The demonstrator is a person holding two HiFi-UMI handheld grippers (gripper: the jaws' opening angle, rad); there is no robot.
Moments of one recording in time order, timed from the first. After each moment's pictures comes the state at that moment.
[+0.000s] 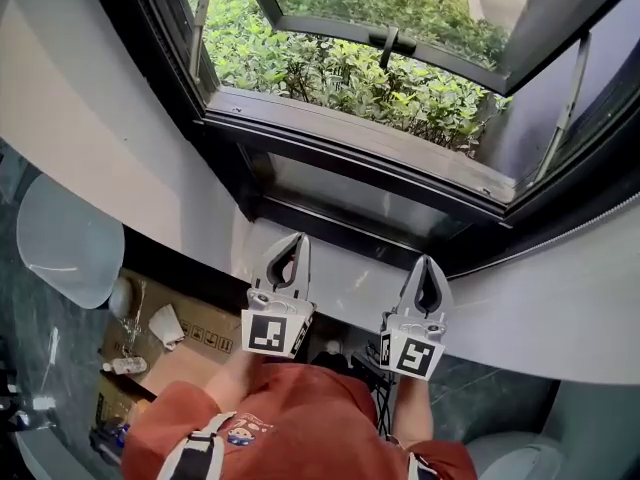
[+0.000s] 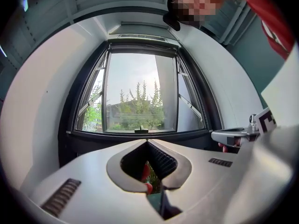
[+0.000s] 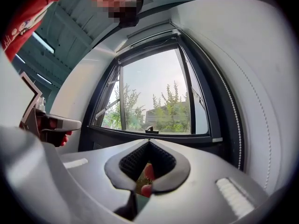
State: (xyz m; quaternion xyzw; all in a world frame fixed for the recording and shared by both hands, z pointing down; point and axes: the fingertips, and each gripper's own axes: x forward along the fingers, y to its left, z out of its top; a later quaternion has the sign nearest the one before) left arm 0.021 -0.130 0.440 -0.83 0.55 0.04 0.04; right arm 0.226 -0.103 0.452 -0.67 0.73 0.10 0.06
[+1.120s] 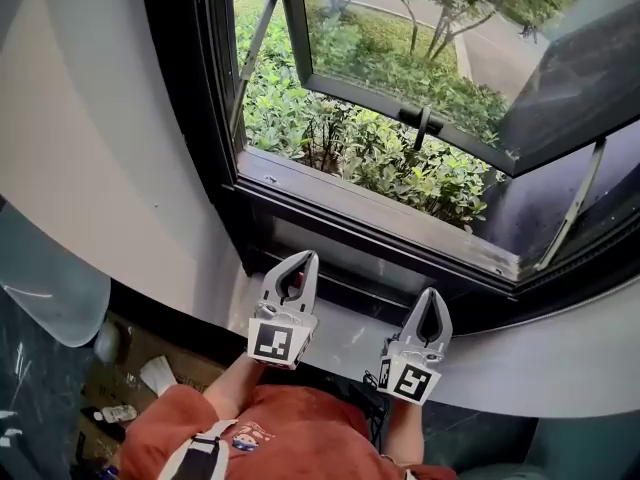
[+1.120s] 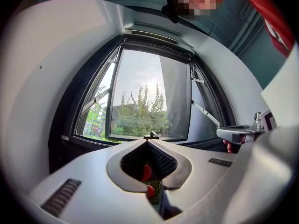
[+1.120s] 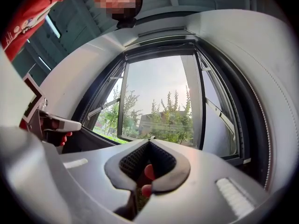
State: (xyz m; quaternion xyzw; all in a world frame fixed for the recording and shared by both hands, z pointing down) left arm -0.050 -0.236 0.418 -0.85 0.52 0.09 0.03; right arm 0.162 -0.176 0.410 -0.70 0.69 0.16 0.04
